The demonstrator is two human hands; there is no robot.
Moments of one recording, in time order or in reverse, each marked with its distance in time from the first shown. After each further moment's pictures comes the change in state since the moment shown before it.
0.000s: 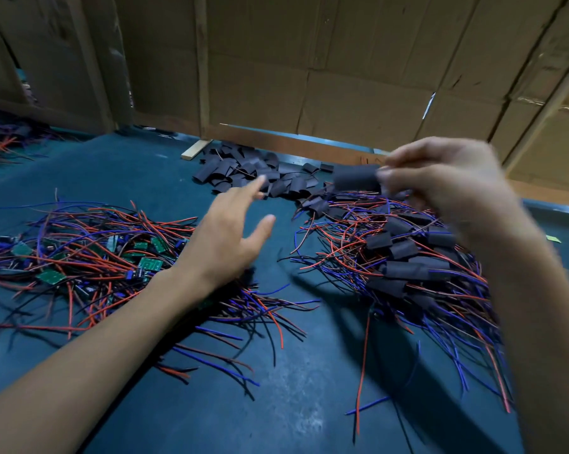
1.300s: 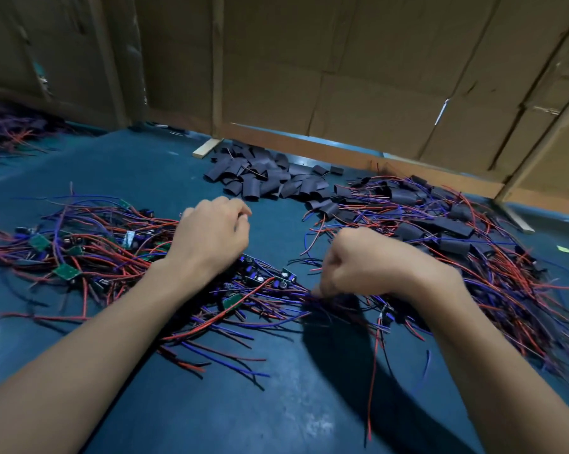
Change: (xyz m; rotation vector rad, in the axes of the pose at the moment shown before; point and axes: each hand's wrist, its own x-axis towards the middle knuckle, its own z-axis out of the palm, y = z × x) left_hand 0.003 -0.019 -0.017 0.352 -0.117 -0.276; right_hand -0.028 0.012 0.078 -0.951 -0.757 0.020
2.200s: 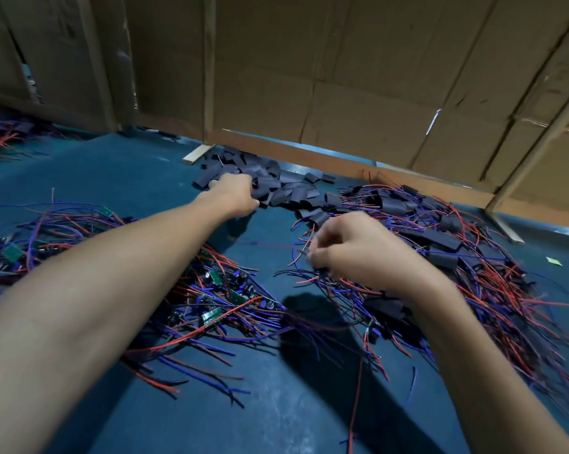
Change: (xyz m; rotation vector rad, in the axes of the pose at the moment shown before) left_hand 0.135 0.002 0.045 0.122 -0.390 -0.164; right_hand 0.007 0.018 -0.012 0.388 0.250 -0.015
